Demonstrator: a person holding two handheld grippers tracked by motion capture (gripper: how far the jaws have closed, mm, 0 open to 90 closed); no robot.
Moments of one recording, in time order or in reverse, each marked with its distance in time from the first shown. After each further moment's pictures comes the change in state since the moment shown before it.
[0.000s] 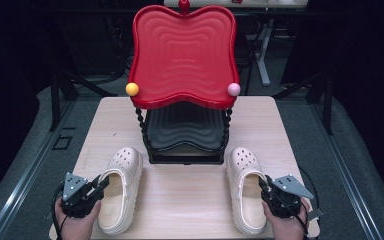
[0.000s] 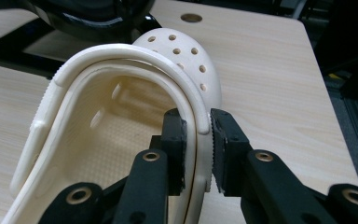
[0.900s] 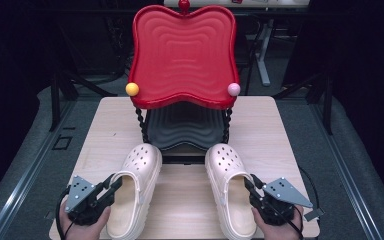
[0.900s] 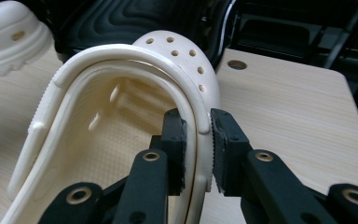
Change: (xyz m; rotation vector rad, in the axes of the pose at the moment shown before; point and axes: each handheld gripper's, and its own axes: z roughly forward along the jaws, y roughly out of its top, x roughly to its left) left arm -0.051 0.027 -0.026 -0.109 -0.144 0.080; right arm 0.040 0.030 -0.034 -0.118 0.149 -0.044
